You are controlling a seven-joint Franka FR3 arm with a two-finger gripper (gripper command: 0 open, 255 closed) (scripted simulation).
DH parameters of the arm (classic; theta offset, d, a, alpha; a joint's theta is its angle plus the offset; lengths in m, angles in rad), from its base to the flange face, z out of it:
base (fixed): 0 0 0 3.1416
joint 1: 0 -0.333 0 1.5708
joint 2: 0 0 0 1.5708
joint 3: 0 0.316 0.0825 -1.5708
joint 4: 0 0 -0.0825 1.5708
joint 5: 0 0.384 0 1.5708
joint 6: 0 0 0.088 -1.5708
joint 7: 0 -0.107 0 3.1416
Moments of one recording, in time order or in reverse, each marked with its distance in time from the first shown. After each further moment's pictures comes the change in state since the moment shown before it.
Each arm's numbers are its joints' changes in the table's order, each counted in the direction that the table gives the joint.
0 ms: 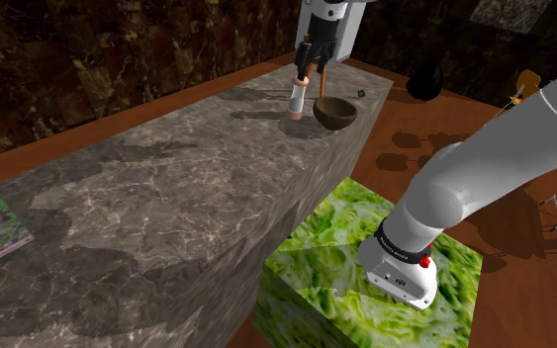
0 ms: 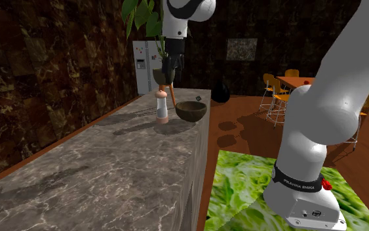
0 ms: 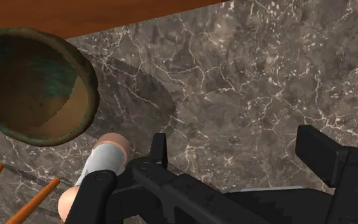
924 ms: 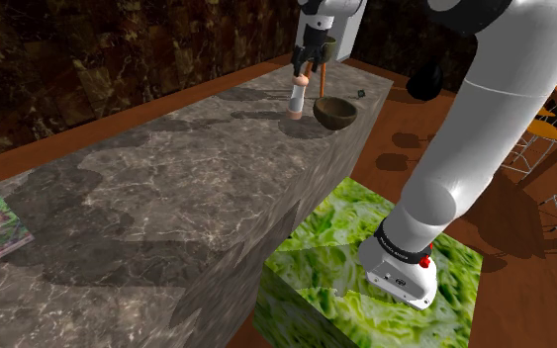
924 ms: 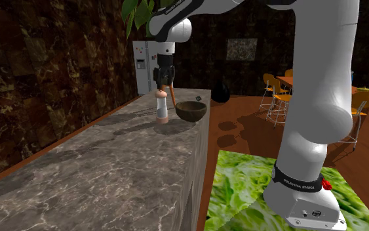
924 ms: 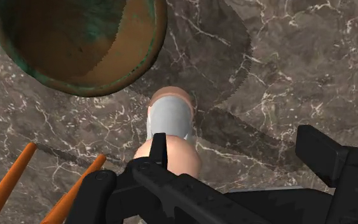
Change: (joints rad) arm 0.088 0.486 -0.128 -0.386 0.143 0.098 0.166
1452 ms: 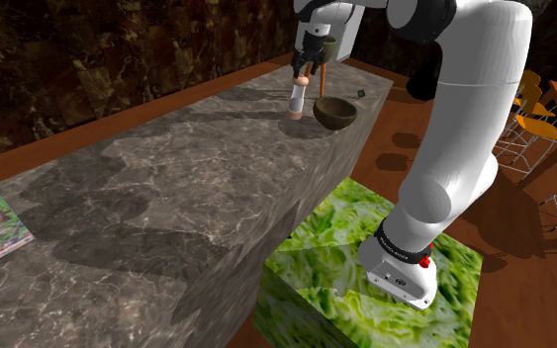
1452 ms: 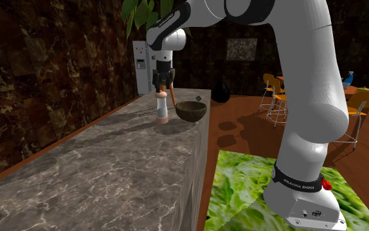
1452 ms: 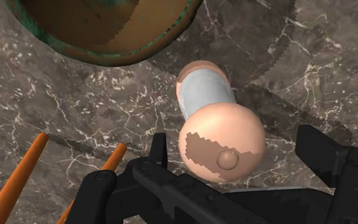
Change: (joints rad) arm 0.067 0.207 -0.012 -0.195 0.082 0.002 0.058
